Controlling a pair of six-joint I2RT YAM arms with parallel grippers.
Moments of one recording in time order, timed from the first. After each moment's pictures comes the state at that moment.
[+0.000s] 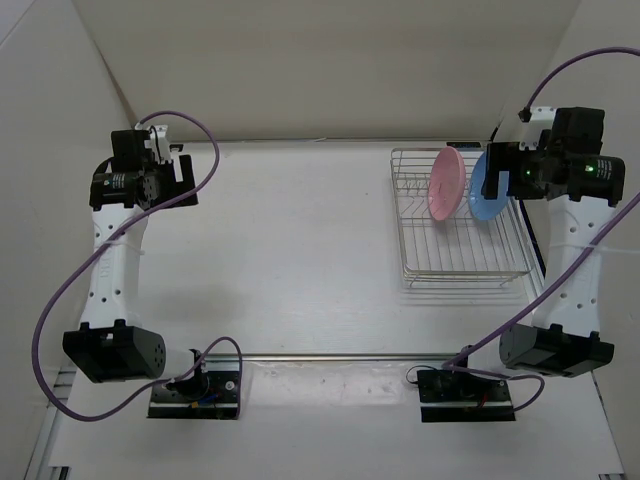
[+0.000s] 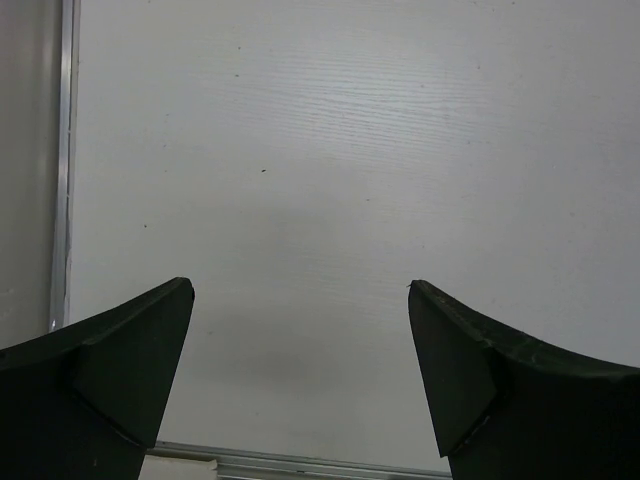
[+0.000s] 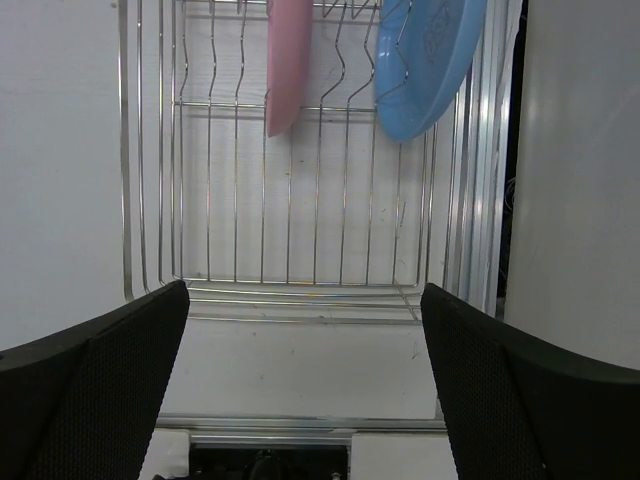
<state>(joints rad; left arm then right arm) 0.08 1.36 1.58 -0.99 -0.02 -0.01 -0.17 1.41 1.88 -1.27 -0.16 -0.19</state>
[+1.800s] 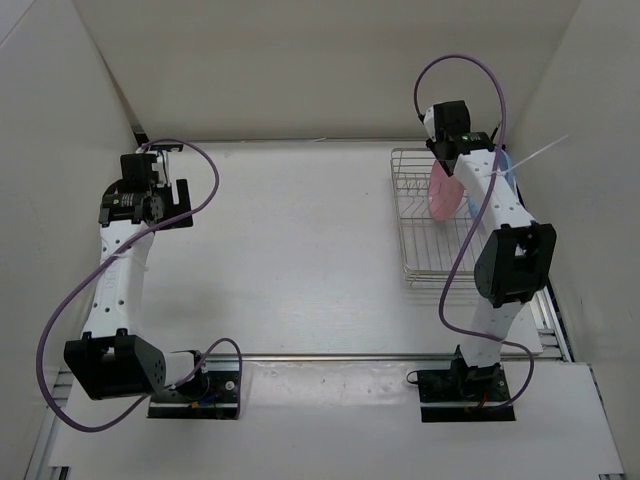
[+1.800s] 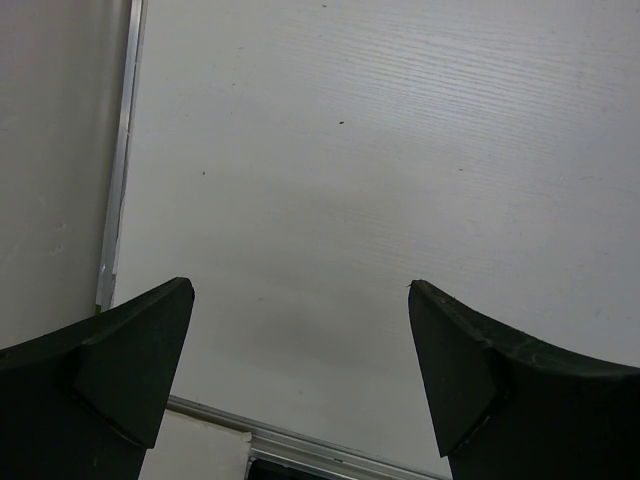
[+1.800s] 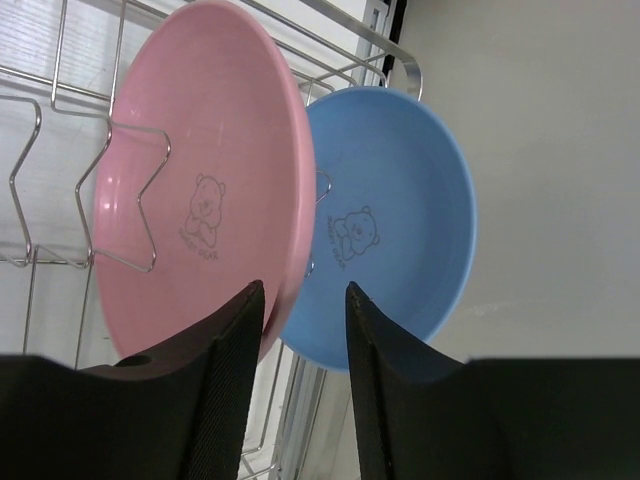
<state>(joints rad) 0.09 1.28 1.35 -0.92 -0.19 0.02 0.18 1.87 1.80 -0.73 0.46 -0.52</state>
